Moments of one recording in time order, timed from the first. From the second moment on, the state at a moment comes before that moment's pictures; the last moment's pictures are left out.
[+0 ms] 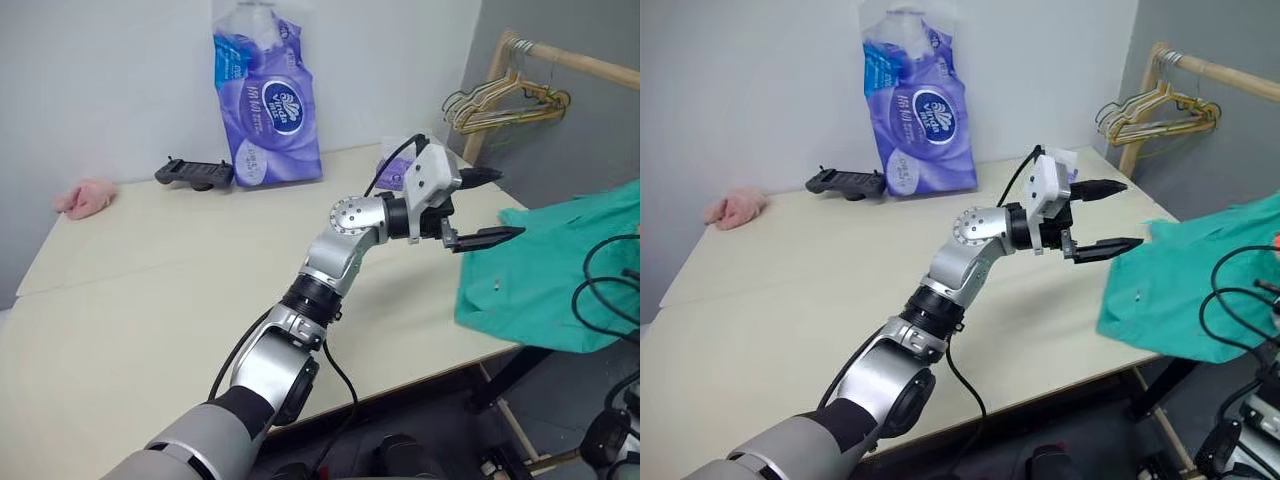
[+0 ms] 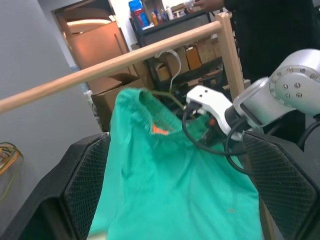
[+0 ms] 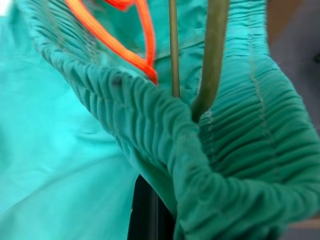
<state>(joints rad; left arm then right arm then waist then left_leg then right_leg) -1.01 -0.13 -0.19 0.58 -0.19 -0.05 -0.97 -0.49 -0.64 -0.73 0.01 -0.05 1.24 0.13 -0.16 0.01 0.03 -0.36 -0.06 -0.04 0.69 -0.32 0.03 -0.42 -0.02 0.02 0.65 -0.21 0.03</state>
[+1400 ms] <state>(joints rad) -1.11 -0.15 -0.28 0.63 -0.18 -0.09 -0.81 -0.79 -1.07 -0.49 1.07 0.07 0.66 0.08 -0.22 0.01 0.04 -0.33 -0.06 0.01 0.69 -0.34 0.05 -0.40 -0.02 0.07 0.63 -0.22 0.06</state>
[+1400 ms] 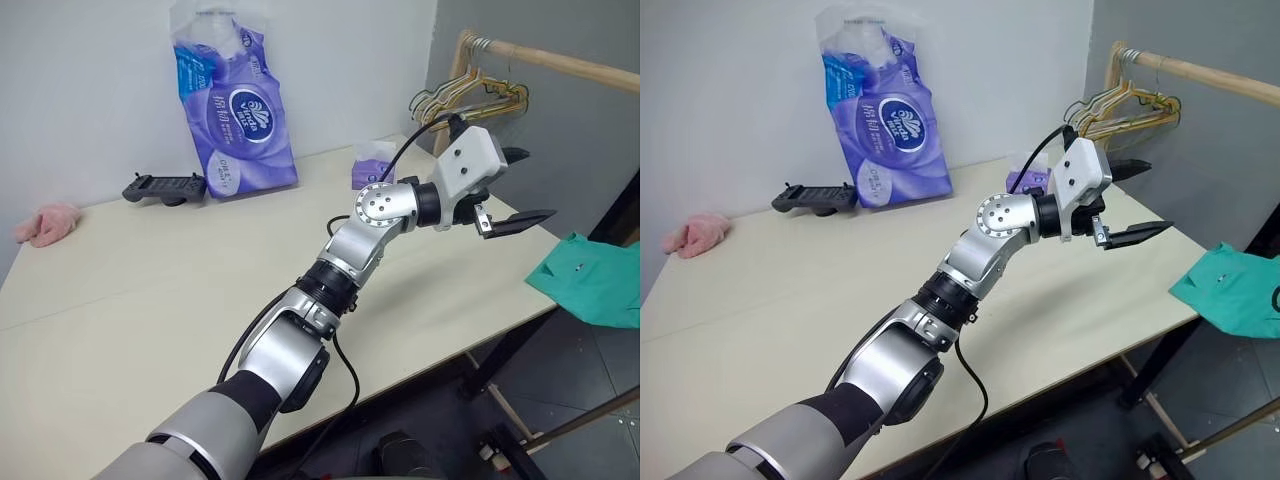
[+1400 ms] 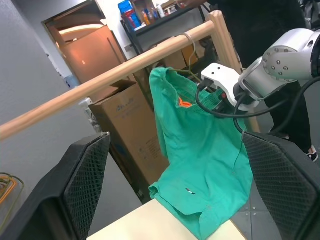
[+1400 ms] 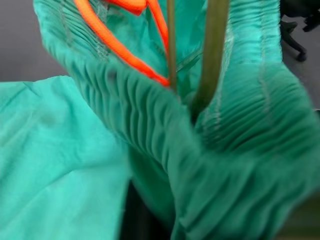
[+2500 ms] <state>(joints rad) -1.11 -0.15 -0.27 0.64 -0.20 -0.10 -0.78 -0.57 -0.86 -0.61 0.19 0.12 1.21 -0.11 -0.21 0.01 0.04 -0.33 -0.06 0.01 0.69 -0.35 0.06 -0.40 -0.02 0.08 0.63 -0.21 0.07</state>
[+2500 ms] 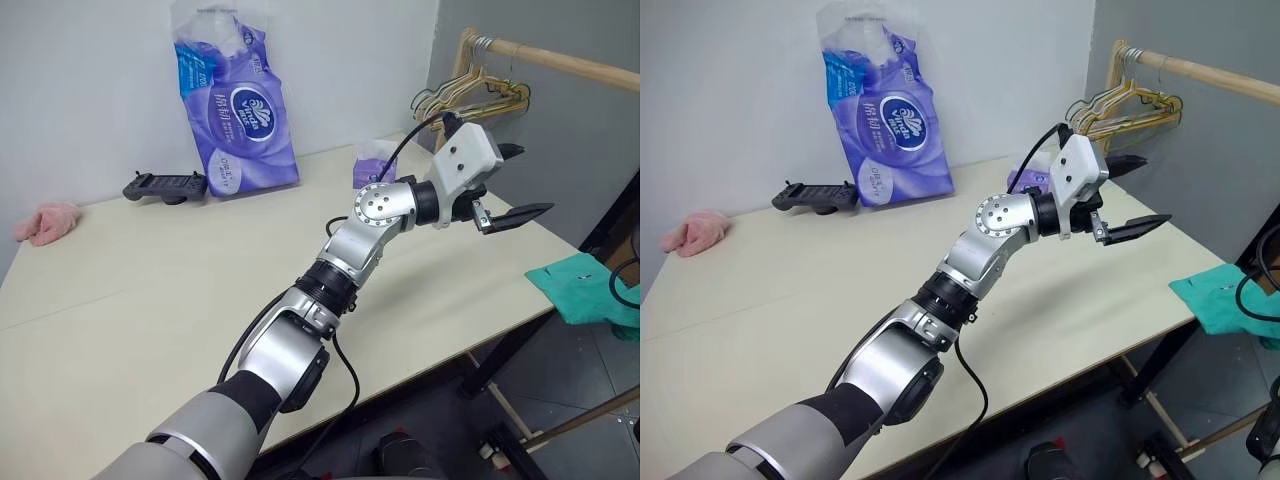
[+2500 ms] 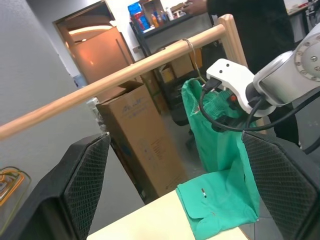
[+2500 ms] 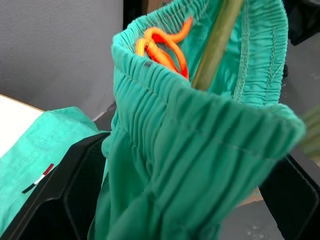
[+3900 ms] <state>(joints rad) -0.18 0.16 0.12 -0.16 -0.08 0.46 -0.10 -0.53 -0.13 0.02 0.13 0.06 0.43 0.08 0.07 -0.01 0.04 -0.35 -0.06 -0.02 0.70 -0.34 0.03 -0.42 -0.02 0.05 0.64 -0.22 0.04</state>
